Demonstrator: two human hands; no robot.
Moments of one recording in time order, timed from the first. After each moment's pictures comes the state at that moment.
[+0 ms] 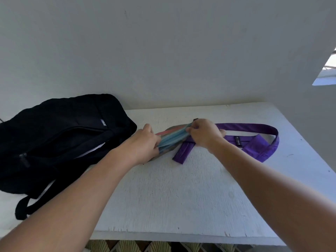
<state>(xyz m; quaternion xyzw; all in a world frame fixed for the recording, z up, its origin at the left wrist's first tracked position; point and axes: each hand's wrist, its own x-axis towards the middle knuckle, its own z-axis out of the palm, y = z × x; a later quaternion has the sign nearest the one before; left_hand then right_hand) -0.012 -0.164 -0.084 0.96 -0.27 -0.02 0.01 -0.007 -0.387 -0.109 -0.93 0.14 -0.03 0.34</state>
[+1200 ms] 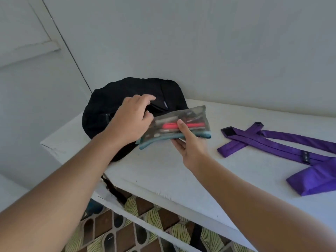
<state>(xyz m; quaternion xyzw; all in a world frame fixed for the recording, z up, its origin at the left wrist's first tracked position) -0.094 -0.020 -0.020 0.97 -0.04 0.18 0.14 -0.070 -0.199 -0.106 -0.39 0.16 0.15 0.89</state>
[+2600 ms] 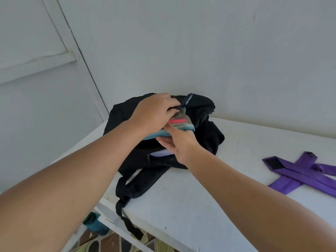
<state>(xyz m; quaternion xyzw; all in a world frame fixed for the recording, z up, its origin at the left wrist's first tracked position) 0.020 0.056 0.007 0.97 -0.14 0.21 0.06 0.022 -0.055 -0.068 -0.49 0.07 0.24 0.84</state>
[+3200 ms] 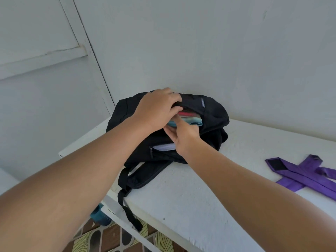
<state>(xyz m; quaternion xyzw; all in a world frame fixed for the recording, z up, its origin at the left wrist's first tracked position) 0.007 0.053 0.007 0.96 -0.11 0.24 0.01 0.021 -0.053 -0.057 -0.41 0.13 0.22 0.88</state>
